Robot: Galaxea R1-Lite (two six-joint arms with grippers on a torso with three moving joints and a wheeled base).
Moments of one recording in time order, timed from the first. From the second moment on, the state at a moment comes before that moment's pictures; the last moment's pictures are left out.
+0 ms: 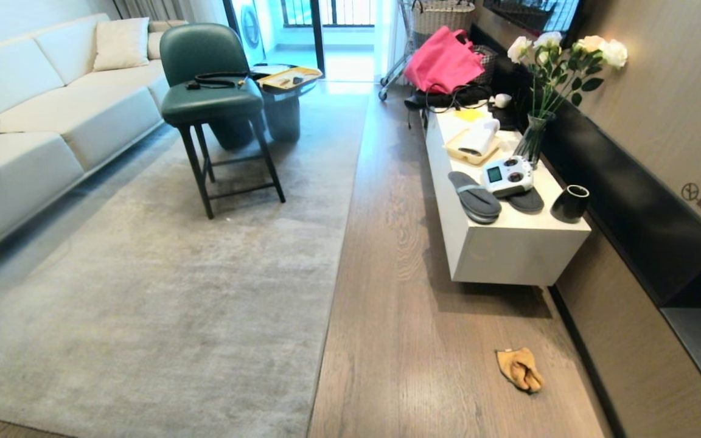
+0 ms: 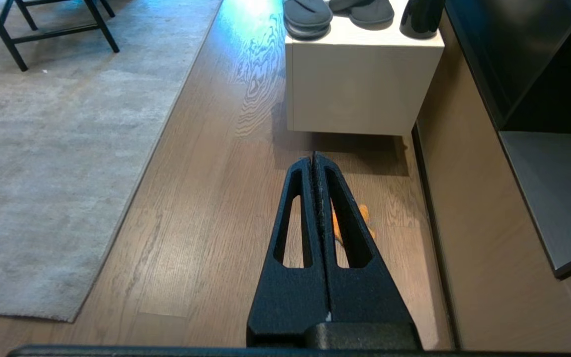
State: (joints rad) left arm 0.00 0.00 0.00 0.00 0.00 0.00; right arm 0.00 0.00 -0.01 0.03 0.00 0.00
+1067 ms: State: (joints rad) left arm 0.00 0.00 0.00 0.00 0.00 0.00; right arm 0.00 0.00 -0.01 0.03 0.00 0.00
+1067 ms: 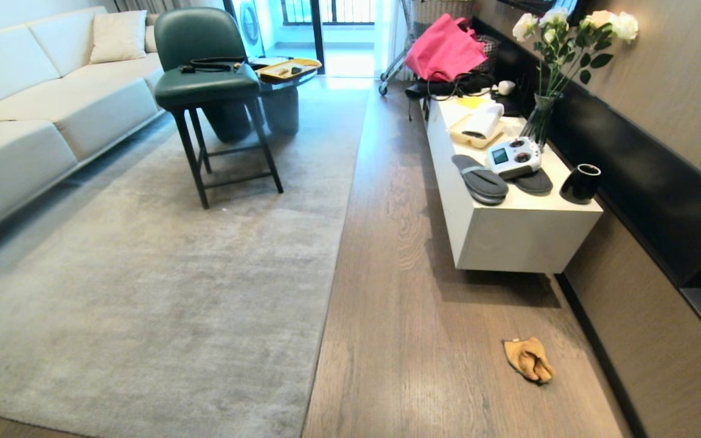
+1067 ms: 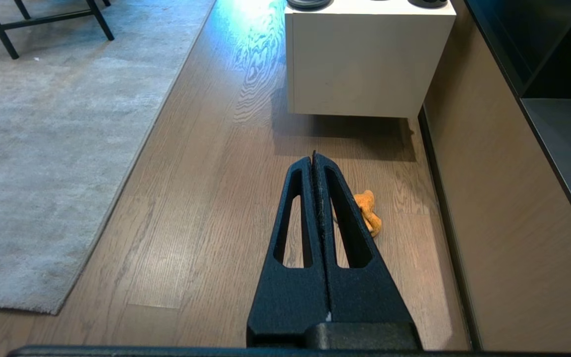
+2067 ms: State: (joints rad) left arm 0.00 0.00 0.00 0.00 0.00 0.00; right arm 0.00 0.00 -0.01 0.03 0.00 0.00
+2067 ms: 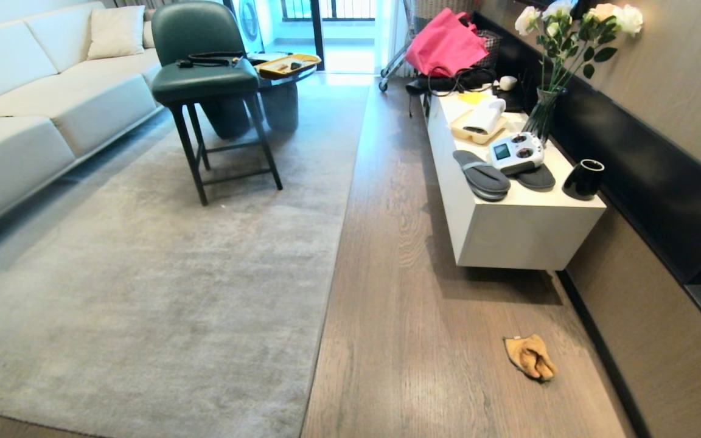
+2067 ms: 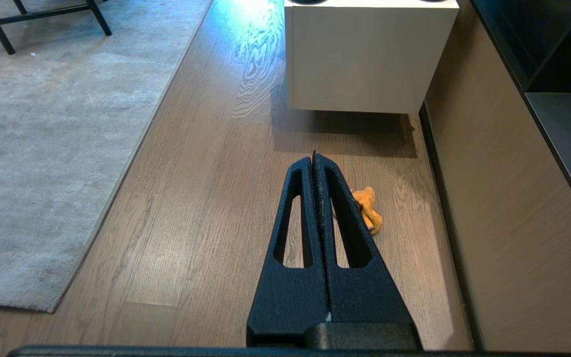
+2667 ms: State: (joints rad) left arm 0.00 0.00 0.00 0.00 0.00 0.00; right arm 0.00 0.00 -0.01 0.03 0.00 0.00
